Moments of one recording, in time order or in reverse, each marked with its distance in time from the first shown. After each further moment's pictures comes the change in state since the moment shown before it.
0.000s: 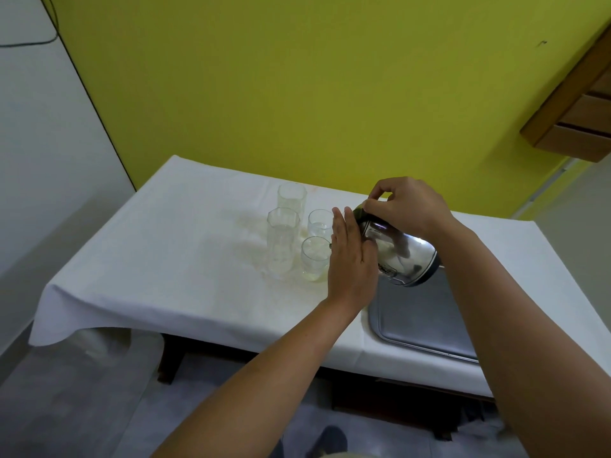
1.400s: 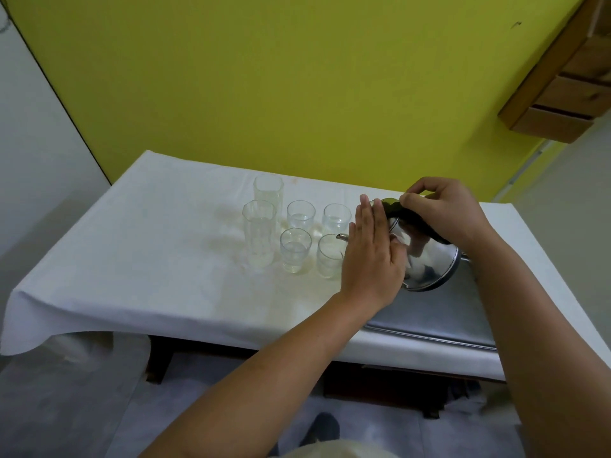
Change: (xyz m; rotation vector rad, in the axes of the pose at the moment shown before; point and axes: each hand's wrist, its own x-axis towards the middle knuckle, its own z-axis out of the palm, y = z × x) left_hand -0.011 0.030 0.047 0.282 -0.072 0.232; right_hand -0.035 0.074 -0.026 0.403 0.089 0.133
